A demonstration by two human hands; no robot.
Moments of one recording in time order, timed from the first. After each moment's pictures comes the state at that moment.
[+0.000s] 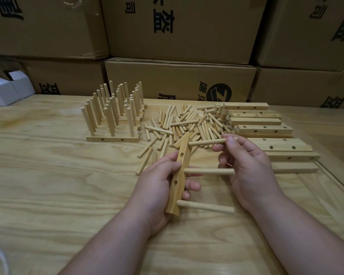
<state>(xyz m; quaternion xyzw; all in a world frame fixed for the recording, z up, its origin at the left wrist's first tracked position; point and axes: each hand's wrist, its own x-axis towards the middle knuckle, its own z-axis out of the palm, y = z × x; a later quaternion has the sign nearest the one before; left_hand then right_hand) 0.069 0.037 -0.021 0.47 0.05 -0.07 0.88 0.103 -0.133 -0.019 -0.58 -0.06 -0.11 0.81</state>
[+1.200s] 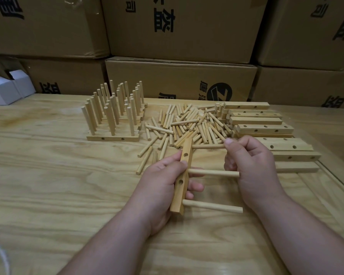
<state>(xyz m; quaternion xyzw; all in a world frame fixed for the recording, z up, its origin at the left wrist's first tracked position) 0.065 0.036 -0.017 0.53 0.03 -0.07 0.85 0.104 -0.137 -0.018 -0.67 -0.07 -0.19 0.71</state>
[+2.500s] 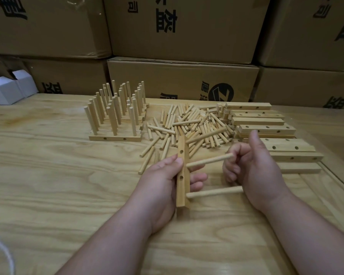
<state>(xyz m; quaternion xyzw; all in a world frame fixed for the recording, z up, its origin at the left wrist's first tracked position) 0.067 0.036 -0.013 0.43 0.06 -0.10 0.90 0.110 -0.150 -0.020 -0.64 -0.08 0.02 0.77</state>
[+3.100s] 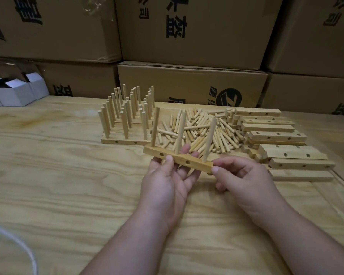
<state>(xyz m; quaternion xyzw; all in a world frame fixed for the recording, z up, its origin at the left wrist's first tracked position) 0.079 0.047 -0.021 0.28 0.07 0.01 0.96 0.087 -0.115 -0.019 -0.75 -0.08 -0.08 0.65</state>
